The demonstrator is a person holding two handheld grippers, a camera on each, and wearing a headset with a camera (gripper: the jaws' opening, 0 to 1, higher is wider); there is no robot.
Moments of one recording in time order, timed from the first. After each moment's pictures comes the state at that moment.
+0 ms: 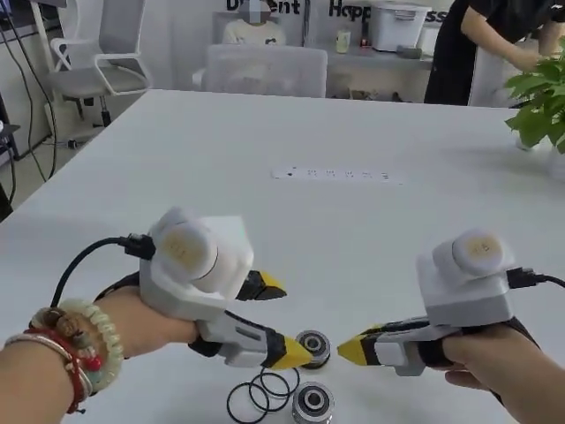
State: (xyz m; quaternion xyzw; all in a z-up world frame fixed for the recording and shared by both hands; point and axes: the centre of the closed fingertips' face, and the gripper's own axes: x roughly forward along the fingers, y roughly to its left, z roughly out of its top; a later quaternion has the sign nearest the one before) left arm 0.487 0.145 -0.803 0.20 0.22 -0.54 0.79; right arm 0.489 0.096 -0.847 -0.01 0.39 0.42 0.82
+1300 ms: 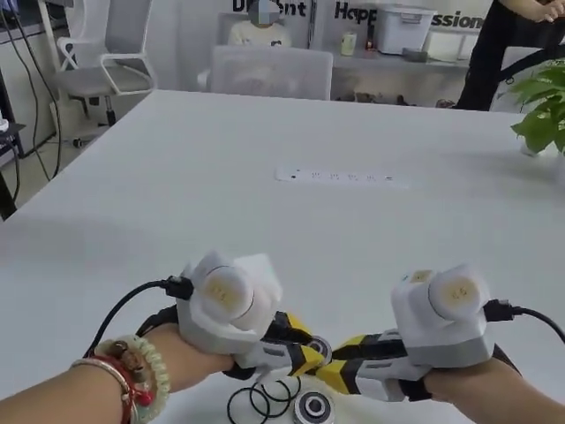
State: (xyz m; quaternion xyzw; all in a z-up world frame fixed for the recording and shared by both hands) left arm 0.491 0.124 -0.835 0.18 0.23 -0.52 0.80; right arm 0.481 0.120 -0.855 -0.10 0.33 0.48 0.80
